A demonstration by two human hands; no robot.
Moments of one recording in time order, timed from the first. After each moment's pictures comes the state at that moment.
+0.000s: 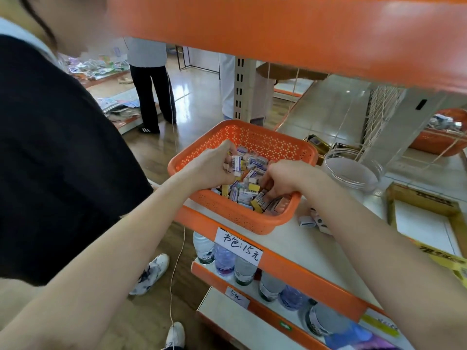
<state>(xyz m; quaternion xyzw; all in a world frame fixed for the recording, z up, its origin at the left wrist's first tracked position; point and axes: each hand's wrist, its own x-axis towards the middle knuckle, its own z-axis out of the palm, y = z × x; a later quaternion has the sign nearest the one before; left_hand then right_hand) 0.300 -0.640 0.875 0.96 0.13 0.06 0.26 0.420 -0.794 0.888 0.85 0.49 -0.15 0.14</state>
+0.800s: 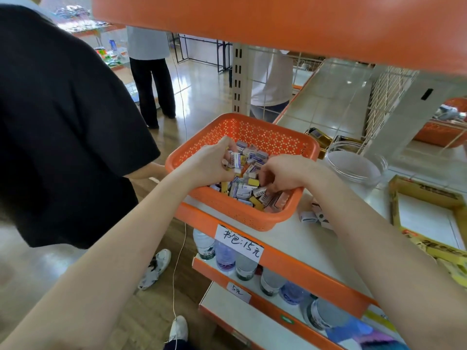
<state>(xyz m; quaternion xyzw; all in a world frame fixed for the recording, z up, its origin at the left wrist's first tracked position) 0.299 -0.639 0.873 0.95 0.12 0.05 0.27 0.423 -0.798 0.884 0.84 0.52 -0.15 0.06</state>
